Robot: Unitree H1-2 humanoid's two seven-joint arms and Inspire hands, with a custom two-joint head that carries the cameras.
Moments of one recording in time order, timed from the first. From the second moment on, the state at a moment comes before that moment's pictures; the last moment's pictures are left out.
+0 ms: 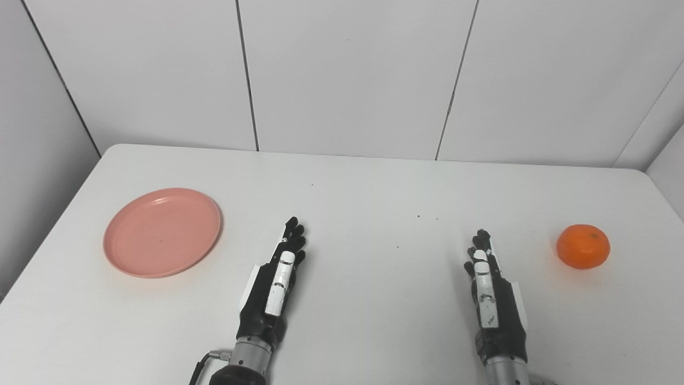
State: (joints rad) left arm -0.01 -0.07 -0.13 -0.09 -0.04 0.04 -0.06; right arm 0.03 0.09 0.02 -0.17 -0.03 0.06 -0.09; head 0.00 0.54
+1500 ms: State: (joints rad) left arm -0.02 -0.14 -0.17 -0.03 0.05 -0.01 -0.01; right arm 0.04 0.02 0.00 -0.13 0.02 -0.01 -0.04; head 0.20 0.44
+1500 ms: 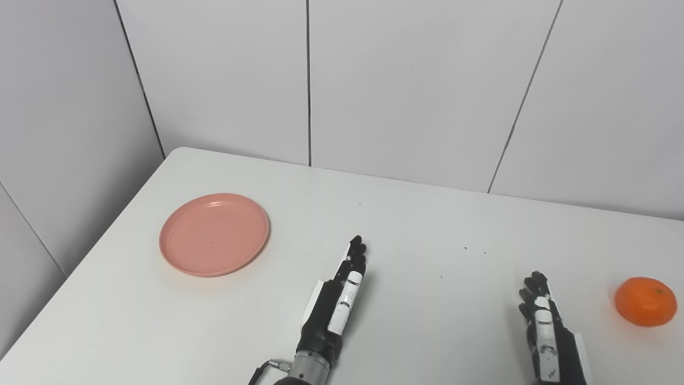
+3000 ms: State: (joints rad) left arm -0.14 -0.02 -0.06 -0.34 -0.04 0.21 -0.09; right arm 0.04 0.01 -0.01 -0.13 0.03 -0.01 -0.03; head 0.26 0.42
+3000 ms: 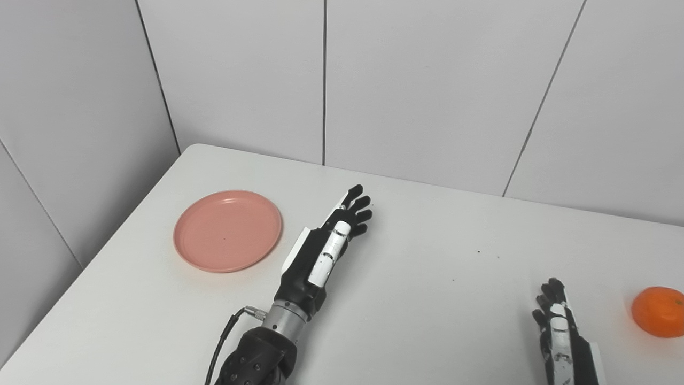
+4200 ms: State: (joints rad) left arm -0.40 0.25 0.31 -0.25 -0.29 0.38 -0.03; right arm 0.03 0.01 -0.02 -0.12 0.04 -0.02 -0.01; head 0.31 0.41
